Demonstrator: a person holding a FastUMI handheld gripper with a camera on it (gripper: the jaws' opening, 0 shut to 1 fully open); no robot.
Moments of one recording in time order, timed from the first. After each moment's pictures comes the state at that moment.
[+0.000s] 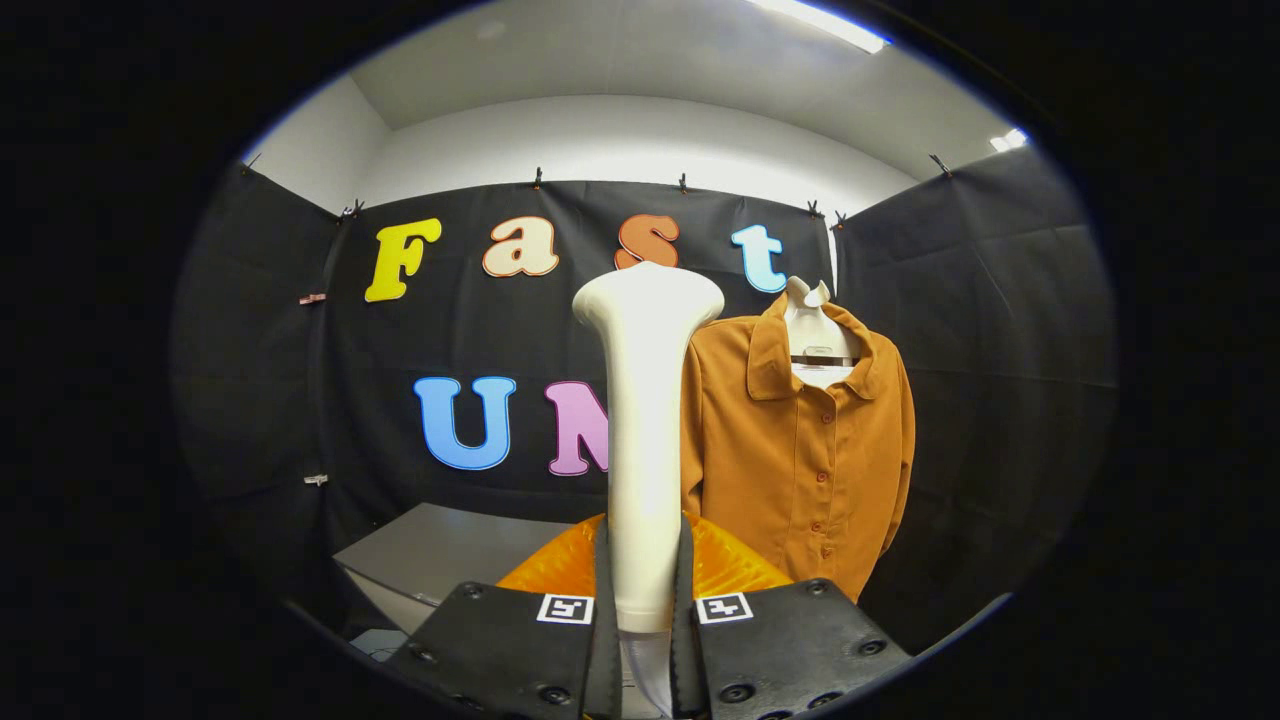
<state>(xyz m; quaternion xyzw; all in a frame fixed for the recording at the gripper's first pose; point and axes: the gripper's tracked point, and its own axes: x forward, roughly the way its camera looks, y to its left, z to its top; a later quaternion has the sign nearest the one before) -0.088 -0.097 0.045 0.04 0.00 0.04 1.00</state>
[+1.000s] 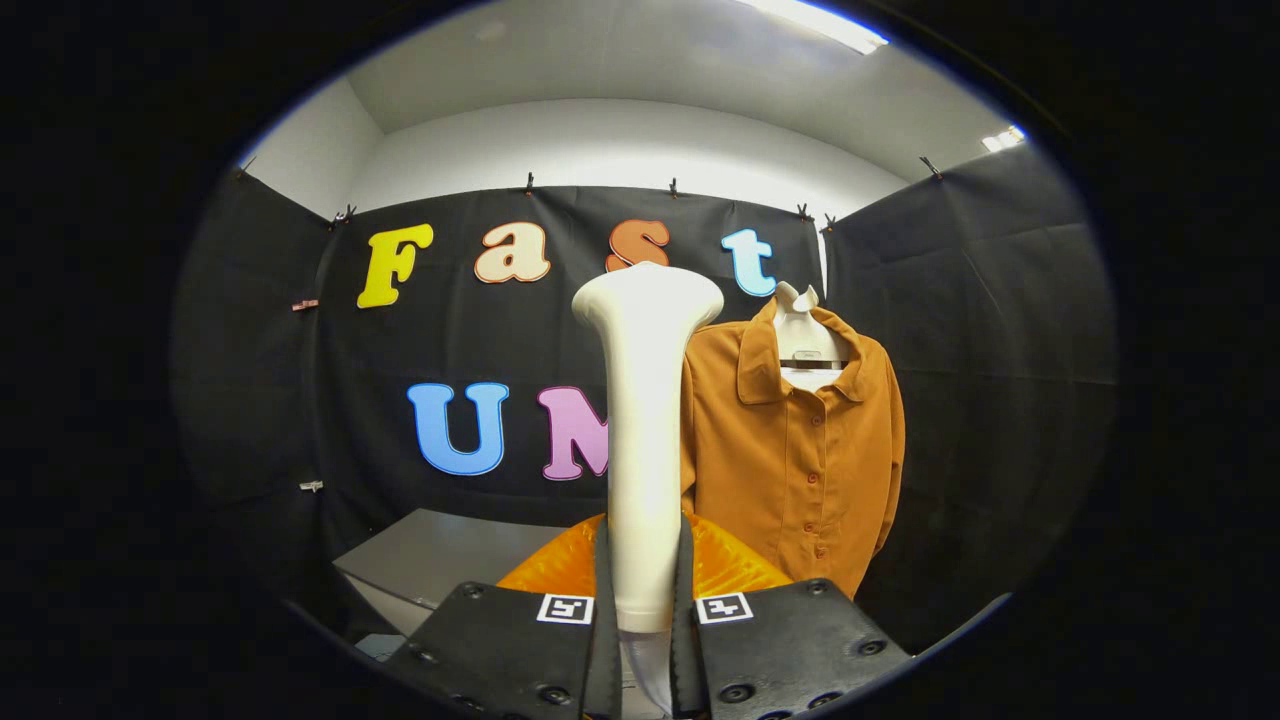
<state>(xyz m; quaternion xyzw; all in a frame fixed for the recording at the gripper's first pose) -0.094 -0.101 0.051 0.05 -0.01 0.02 1.00</state>
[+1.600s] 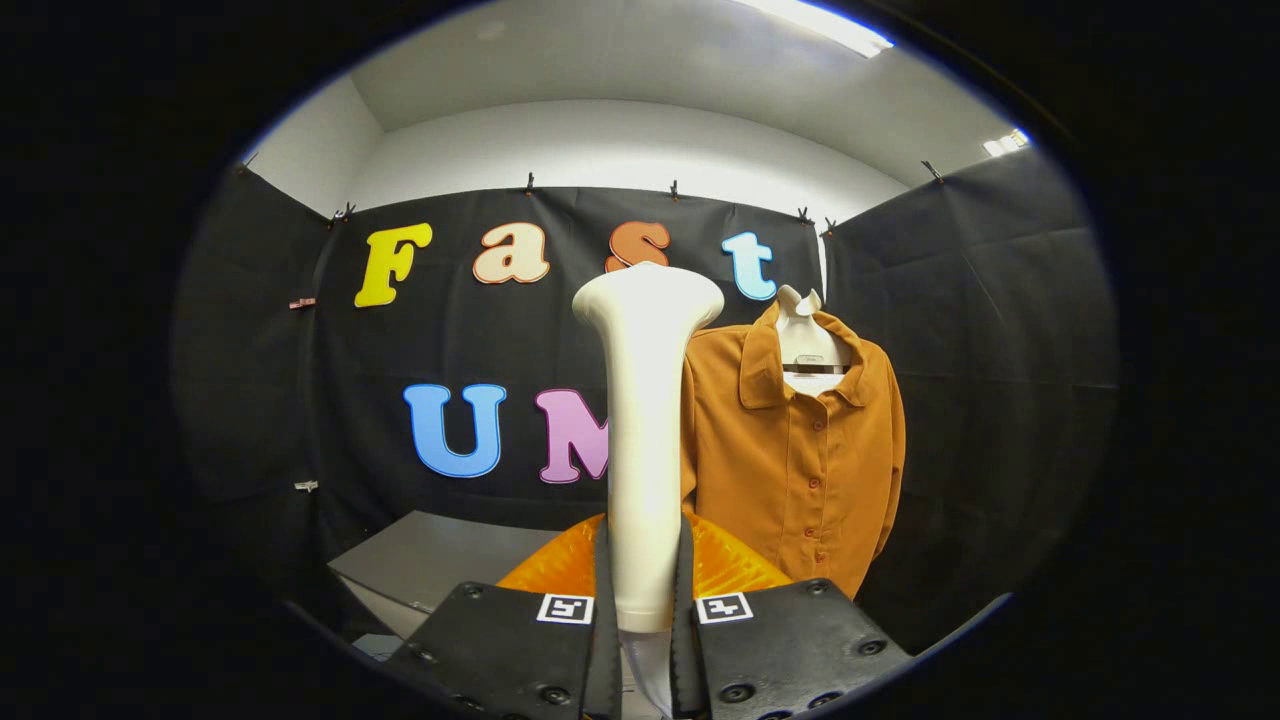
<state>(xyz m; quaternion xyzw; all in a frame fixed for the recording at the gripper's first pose) -0.086 -0.097 0.054 0.04 -0.01 0.02 1.00</state>
